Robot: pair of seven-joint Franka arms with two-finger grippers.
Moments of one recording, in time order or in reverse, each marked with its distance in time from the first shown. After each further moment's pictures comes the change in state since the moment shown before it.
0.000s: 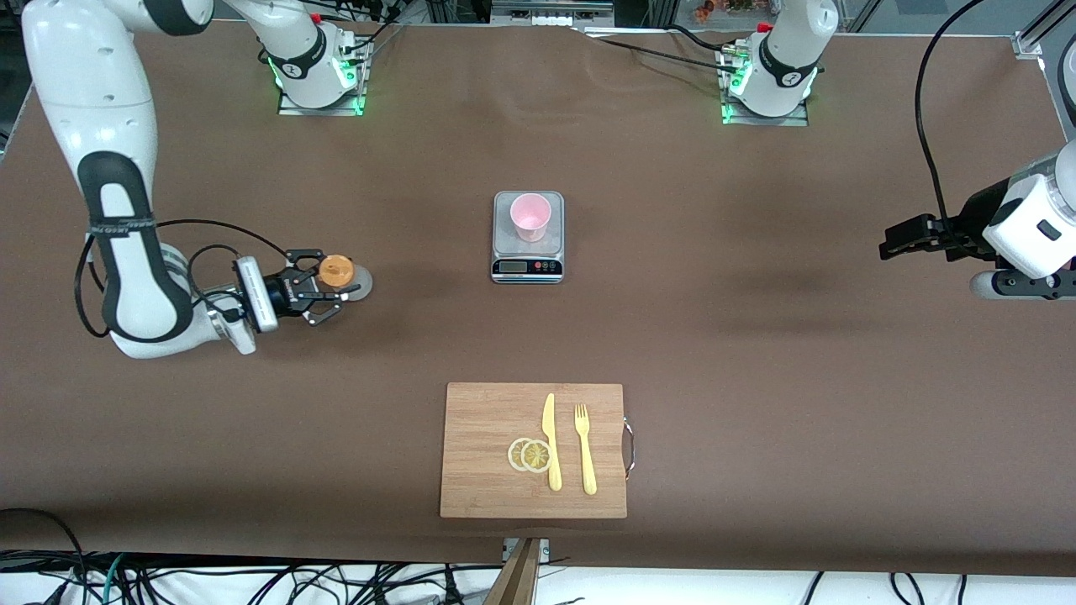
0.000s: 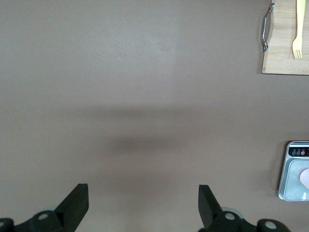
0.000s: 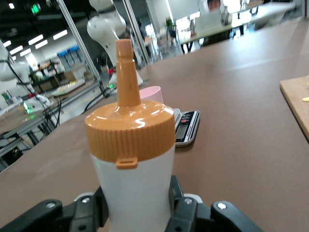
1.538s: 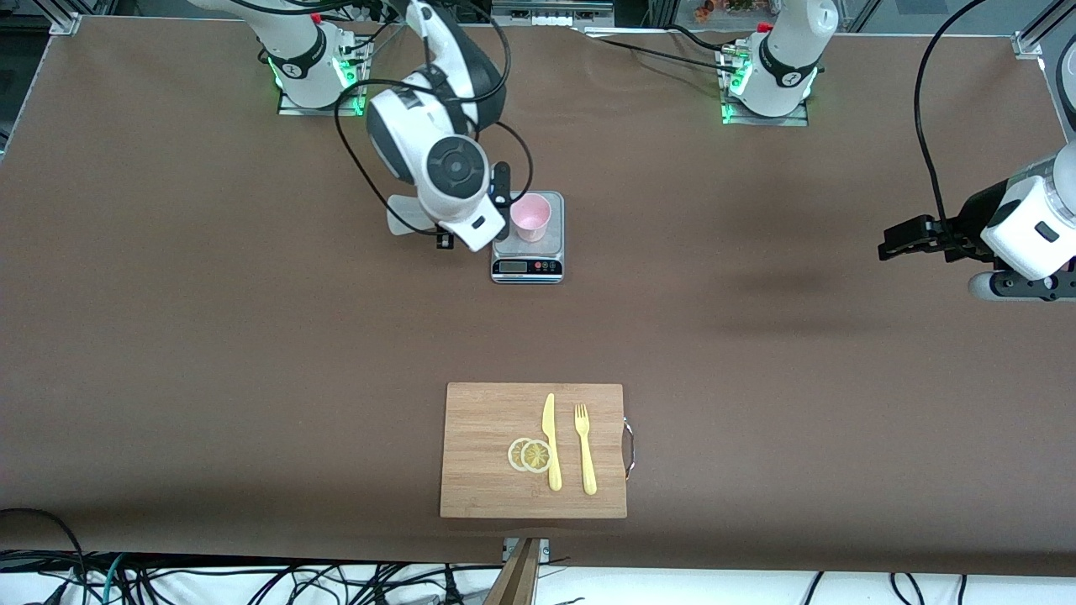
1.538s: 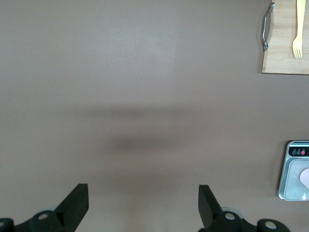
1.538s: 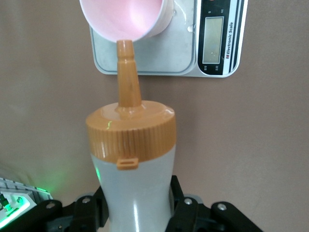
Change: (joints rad) left arm 0.000 0.003 0.000 0.002 0.000 -0.001 0.001; right arm 0.749 -0.259 0.001 -0.024 -0.980 0.274 1.249
